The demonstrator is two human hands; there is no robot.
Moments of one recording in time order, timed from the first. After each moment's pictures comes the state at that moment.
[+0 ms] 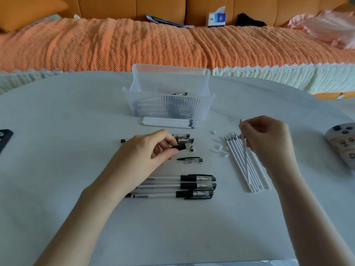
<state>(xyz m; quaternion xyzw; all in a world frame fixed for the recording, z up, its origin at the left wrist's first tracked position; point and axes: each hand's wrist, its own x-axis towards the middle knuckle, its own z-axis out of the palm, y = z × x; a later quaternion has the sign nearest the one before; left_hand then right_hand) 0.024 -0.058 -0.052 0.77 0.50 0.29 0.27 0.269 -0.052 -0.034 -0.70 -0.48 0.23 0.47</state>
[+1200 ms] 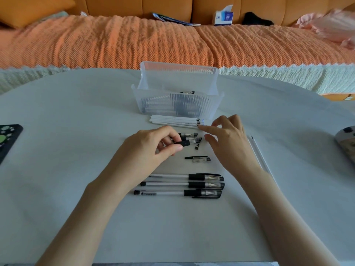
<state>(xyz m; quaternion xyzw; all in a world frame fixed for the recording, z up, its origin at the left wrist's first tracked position) 0.019 -0.058 -0.044 0.76 0.51 0.29 0.27 0.226 -0.024 -0.083 -0.59 -0.76 -0.04 0.26</state>
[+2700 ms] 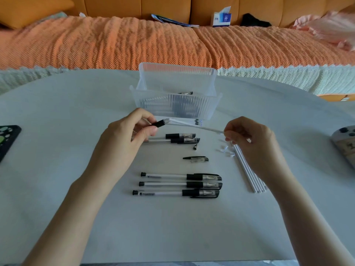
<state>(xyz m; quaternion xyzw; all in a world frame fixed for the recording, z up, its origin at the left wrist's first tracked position) -0.003 -0.050 -0.041 0.70 0.56 0.38 0.22 0.251 -0.052 -0.041 -0.59 -0.66 0.23 0.40</state>
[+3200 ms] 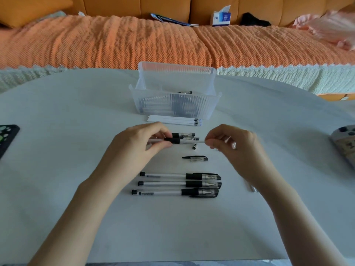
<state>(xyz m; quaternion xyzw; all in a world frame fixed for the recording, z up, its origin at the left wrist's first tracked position) 0.010 -0.056 -0.043 0.76 0.54 0.31 0.20 0.233 -0.061 -0.040 -0.56 -0.71 0.24 0.35</state>
